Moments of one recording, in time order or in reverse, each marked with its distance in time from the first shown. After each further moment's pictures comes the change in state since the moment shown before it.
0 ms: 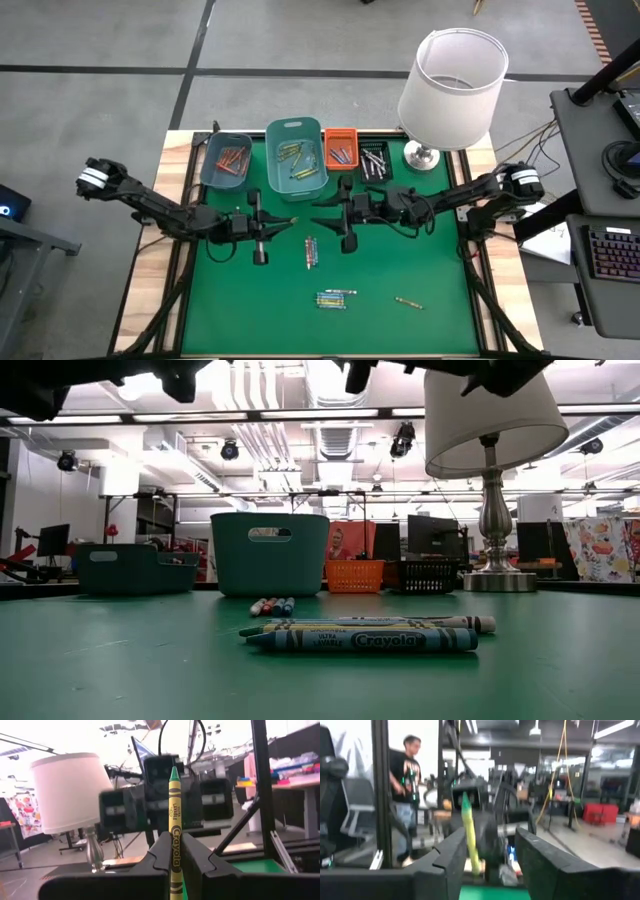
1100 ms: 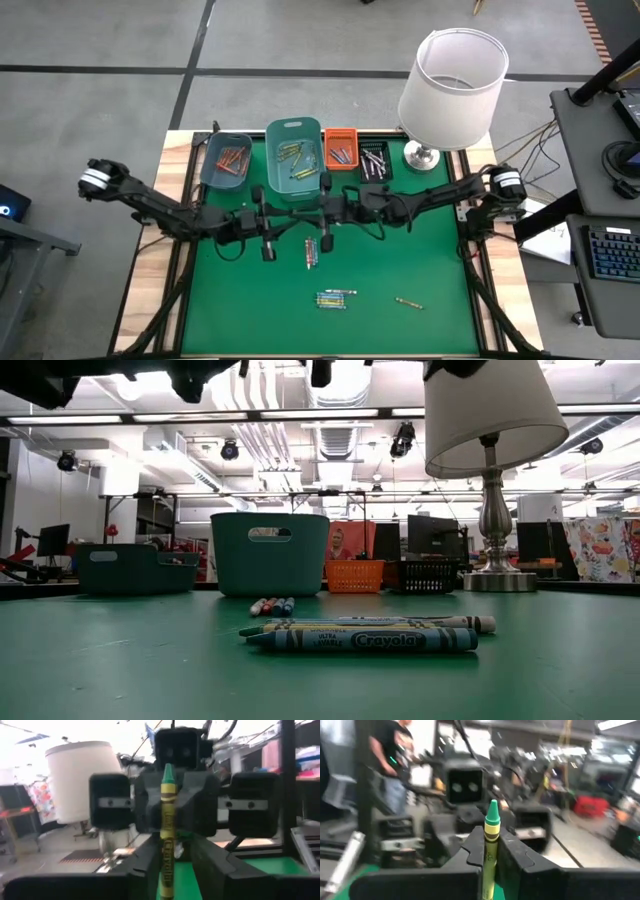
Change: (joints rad) left arm 0.018 0.032 0.076 -0.094 -0.072 -0.027; right arm -0.014 0.133 0.247 -0.225 0.019 -0.094
